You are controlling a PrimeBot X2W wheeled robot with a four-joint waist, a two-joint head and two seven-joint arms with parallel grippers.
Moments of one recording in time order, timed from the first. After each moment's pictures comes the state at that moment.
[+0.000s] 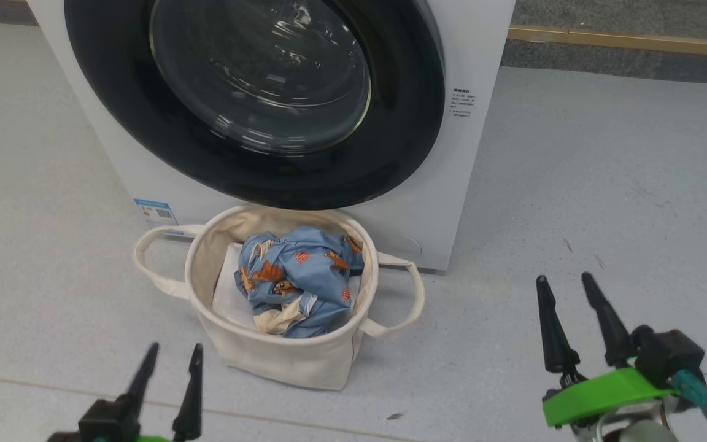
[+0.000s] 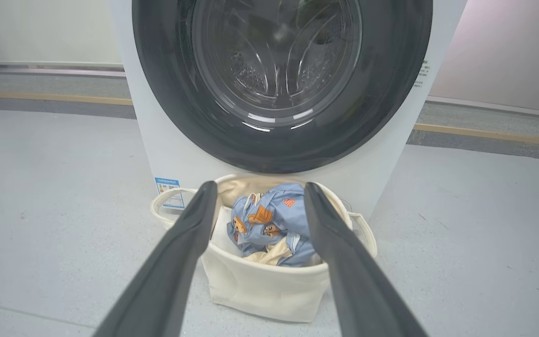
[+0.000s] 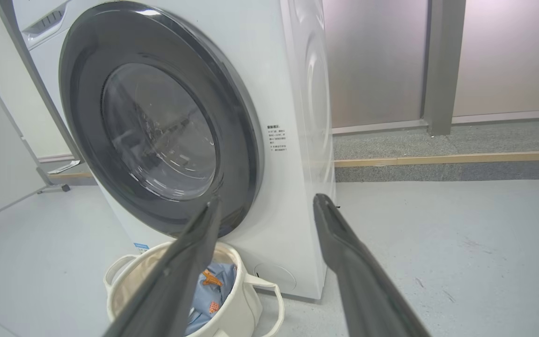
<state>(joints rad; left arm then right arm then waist) -0.04 0.06 0.02 0.31 -0.08 -0.12 -0.25 -0.07 -0.05 0.05 0.18 0.22 0.13 -0.26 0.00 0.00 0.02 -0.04</state>
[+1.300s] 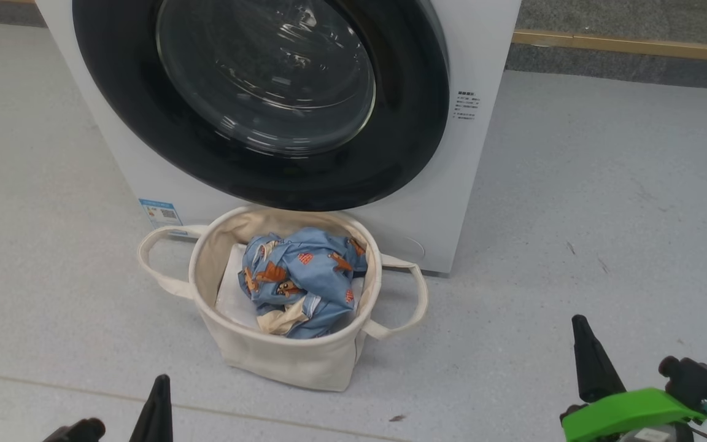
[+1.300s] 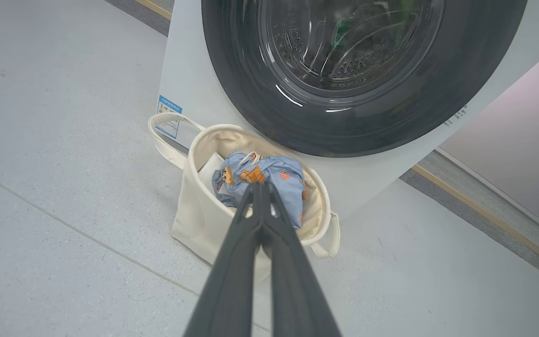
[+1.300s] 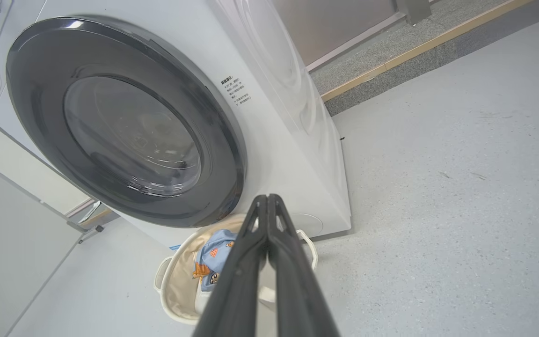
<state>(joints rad) 0.00 0.06 0.02 0.37 -0.49 -0.12 -0.15 -0.03 -0.05 0.03 0.26 0.62 0.13 -0.18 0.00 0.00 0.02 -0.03</state>
